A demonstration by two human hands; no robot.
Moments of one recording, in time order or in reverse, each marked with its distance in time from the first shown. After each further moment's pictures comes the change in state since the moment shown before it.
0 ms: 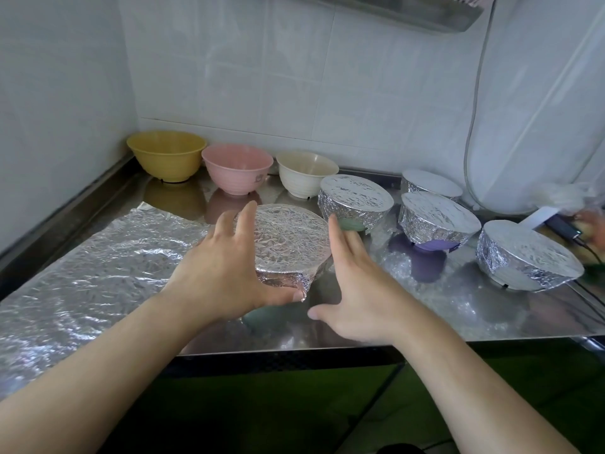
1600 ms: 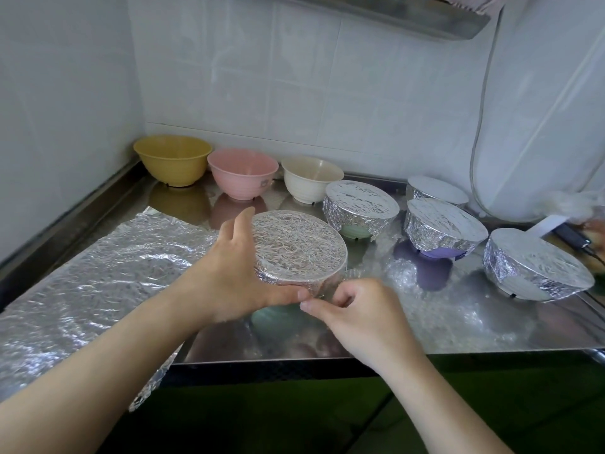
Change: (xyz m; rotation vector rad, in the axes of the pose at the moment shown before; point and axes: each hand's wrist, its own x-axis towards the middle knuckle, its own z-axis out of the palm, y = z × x) left_hand 0.003 -0.004 -0.008 -0.328 -0.103 -0.023; right_hand -0.011 -0.009 0.031 0.409 0.246 0.352
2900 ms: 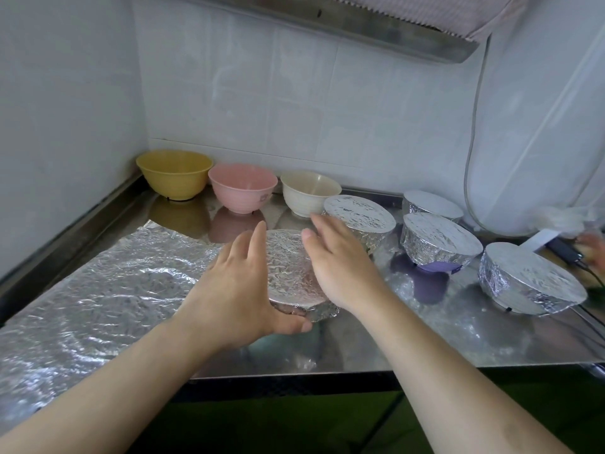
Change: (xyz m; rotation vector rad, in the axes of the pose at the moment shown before) left_hand -0.008 0.014 0.008 0.241 0.069 0.088; right_hand 0.066 -0.049 -0.006 -0.126 -0.046 -0.281
